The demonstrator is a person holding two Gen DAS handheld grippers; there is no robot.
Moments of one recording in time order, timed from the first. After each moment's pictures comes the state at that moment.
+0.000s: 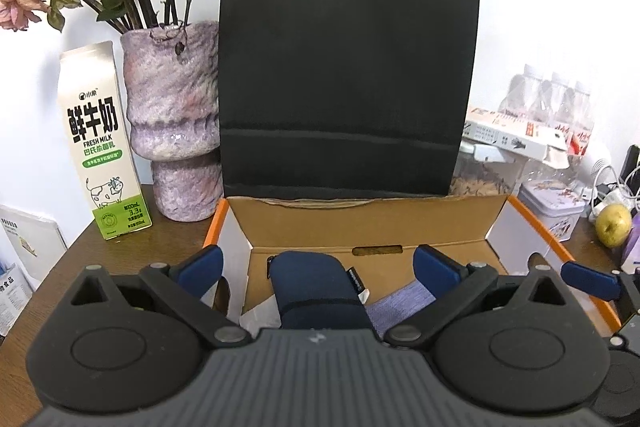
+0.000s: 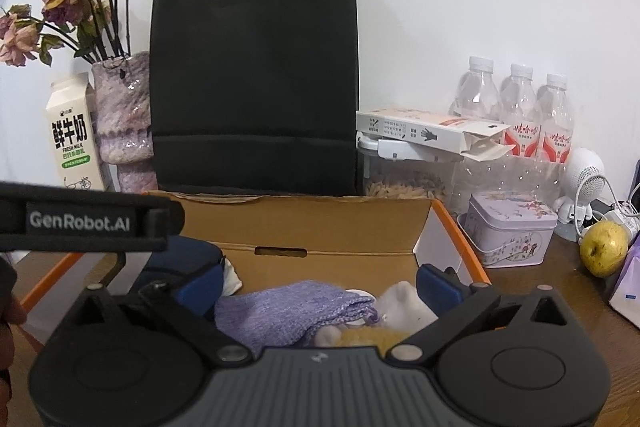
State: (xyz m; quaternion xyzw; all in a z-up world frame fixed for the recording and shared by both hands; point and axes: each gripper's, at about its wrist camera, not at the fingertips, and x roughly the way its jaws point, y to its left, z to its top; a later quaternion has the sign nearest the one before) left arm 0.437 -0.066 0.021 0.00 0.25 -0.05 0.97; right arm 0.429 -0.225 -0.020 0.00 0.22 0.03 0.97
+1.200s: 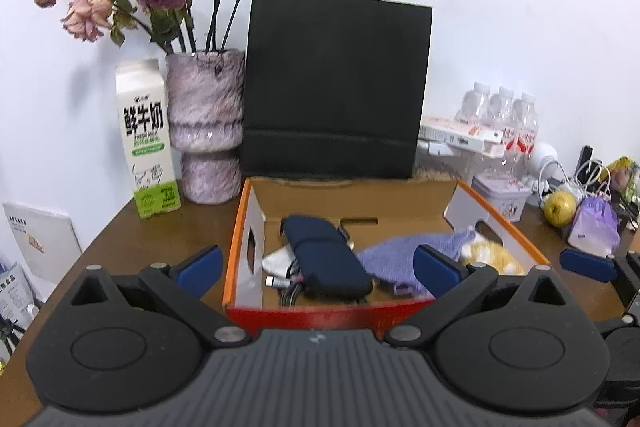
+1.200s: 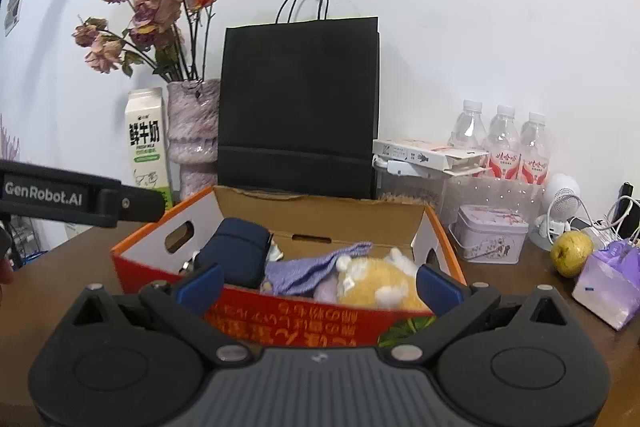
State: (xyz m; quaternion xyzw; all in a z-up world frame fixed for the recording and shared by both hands) left arm 0.314 -0.035 0.038 -0.01 0.22 -0.07 0.97; right arm 0.303 -0.228 -0.003 -0.02 0.18 0.07 0.98
